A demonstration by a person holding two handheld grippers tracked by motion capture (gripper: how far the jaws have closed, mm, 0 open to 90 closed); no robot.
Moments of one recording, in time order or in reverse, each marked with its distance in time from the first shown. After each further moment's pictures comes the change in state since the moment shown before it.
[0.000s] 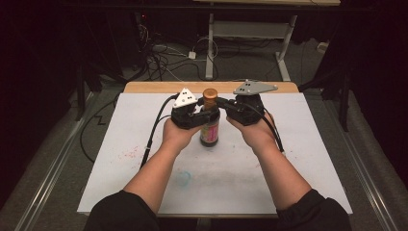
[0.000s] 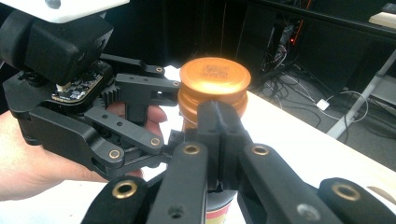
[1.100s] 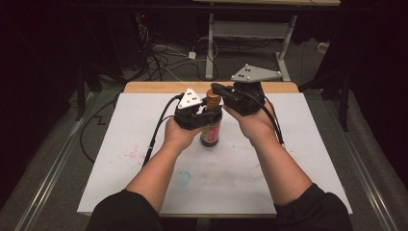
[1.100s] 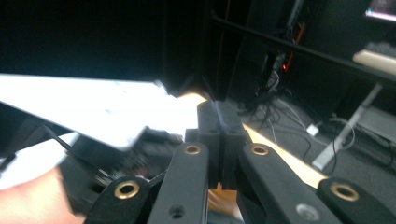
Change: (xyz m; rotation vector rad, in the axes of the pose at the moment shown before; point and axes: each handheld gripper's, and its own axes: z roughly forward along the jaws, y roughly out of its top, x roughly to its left) left arm -0.007 -0.003 0.006 0.019 0.003 0.044; right arm 0.016 0.047 -0.018 -0.077 -0.021 -0.048
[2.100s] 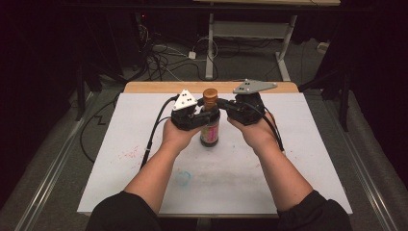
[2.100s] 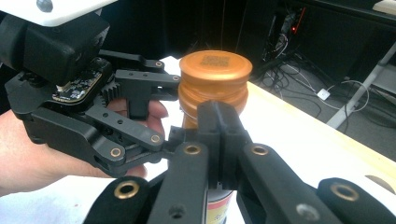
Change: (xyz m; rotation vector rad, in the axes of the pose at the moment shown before) left arm 0.007 -0.001 -0.008 -0.039 -0.022 -0.026; right arm -0.011 -0.045 0.013 0.126 0.019 0.054
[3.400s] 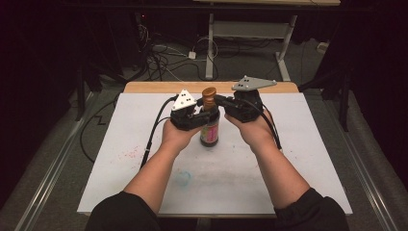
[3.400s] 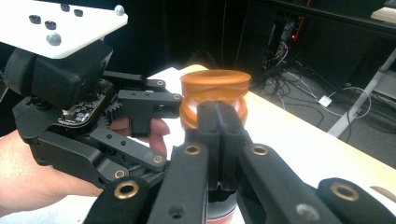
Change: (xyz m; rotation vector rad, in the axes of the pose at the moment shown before) left arm 0.001 0.001 -0.001 -0.005 0.004 -0.010; right arm 0.001 0.007 0.002 -0.037 0.005 0.016
